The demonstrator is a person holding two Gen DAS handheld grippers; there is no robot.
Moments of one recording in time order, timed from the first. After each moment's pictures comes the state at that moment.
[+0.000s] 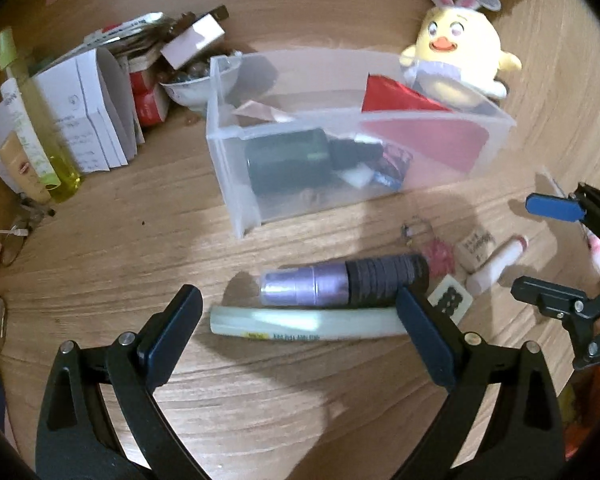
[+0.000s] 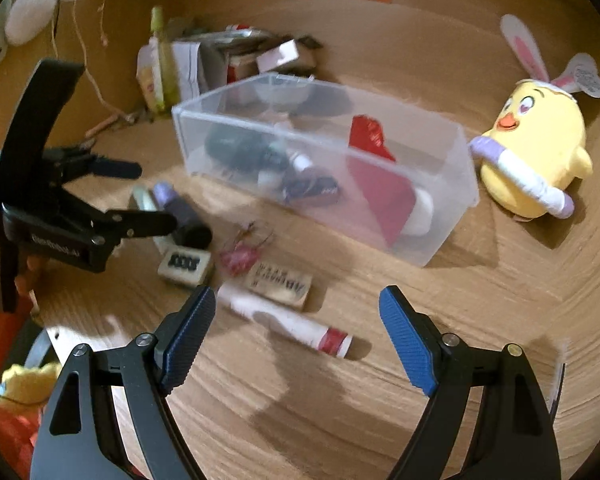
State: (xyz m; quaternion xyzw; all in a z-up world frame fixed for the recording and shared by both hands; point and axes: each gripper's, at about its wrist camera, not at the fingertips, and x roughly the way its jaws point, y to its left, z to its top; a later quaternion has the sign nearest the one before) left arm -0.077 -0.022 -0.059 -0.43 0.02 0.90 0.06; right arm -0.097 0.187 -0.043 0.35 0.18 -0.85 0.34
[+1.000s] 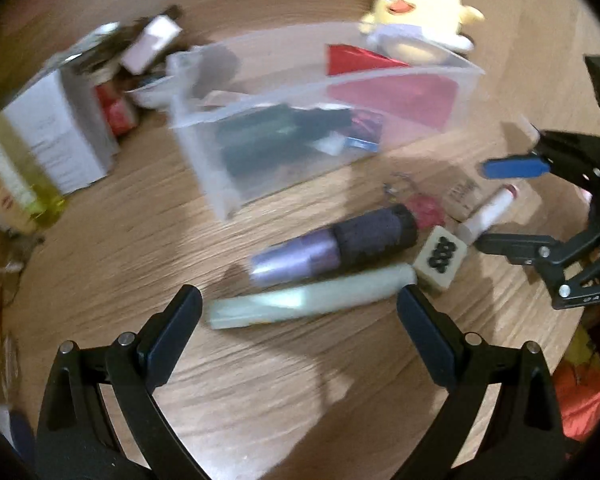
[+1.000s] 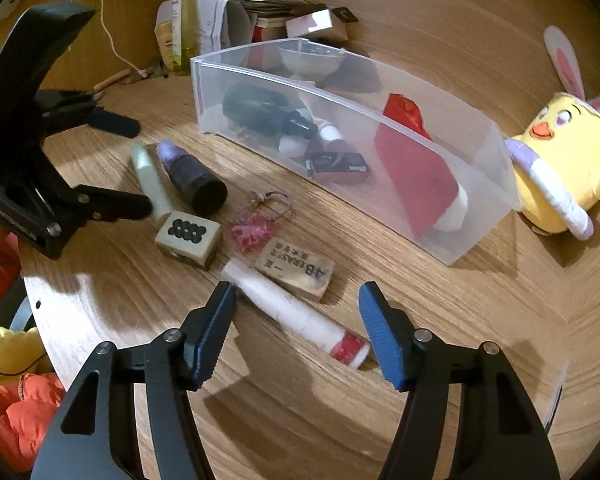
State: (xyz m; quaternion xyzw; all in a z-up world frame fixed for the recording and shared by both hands) left arm -0.079 -0.017 -0.062 -0.46 0.09 0.87 0.13; right arm -0.100 0.166 -0.056 0.37 0.24 -0.82 0.36
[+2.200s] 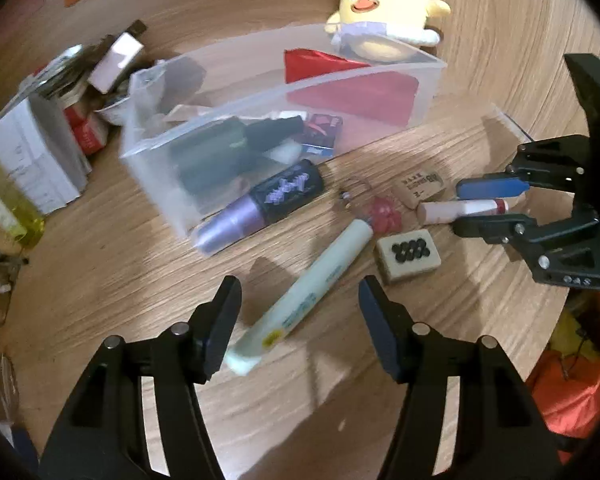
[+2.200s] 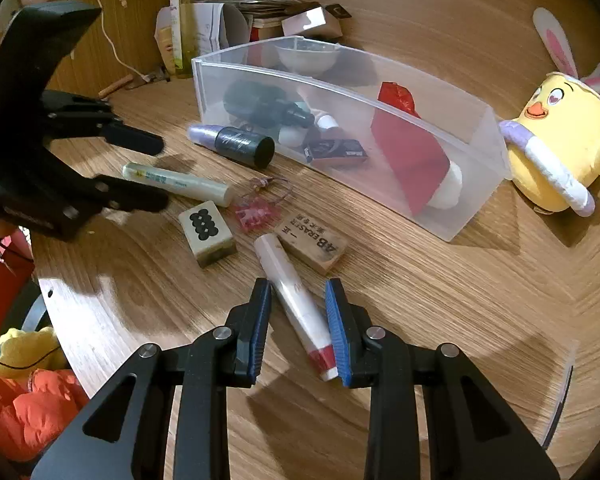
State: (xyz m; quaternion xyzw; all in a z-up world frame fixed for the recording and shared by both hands) left arm -0.069 0.023 -0.059 -0.46 0.10 0.87 0.15; right arm -0.095 0.184 -0.061 0.38 0.21 -0.82 0.36
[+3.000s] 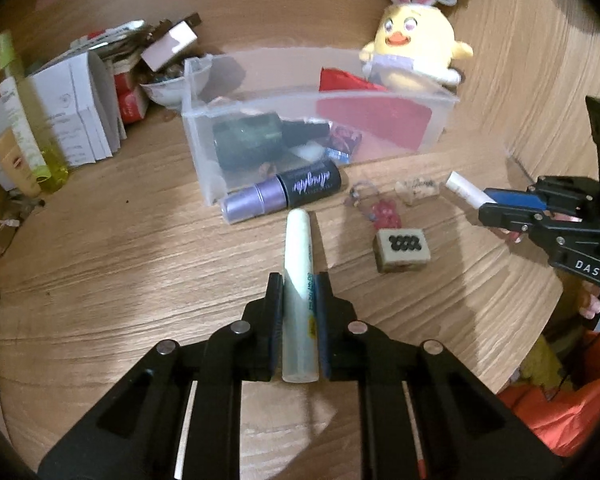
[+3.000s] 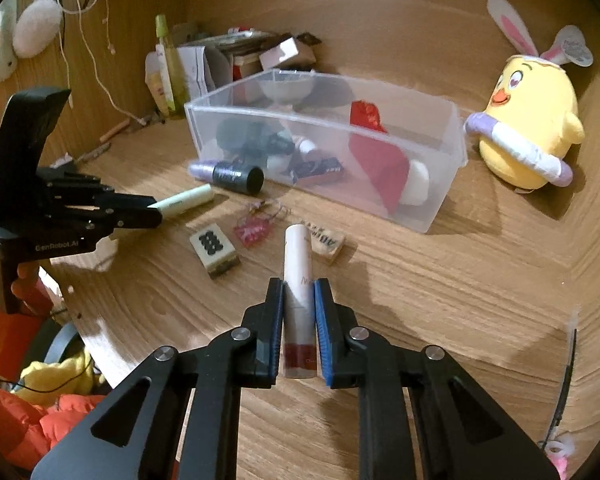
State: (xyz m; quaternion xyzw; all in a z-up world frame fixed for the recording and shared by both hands) left arm -0.031 0.004 -0.048 -0.43 0.01 0.90 0.10; right arm -0.086 0.211 -0.040 0.36 0.14 -0.85 0.36
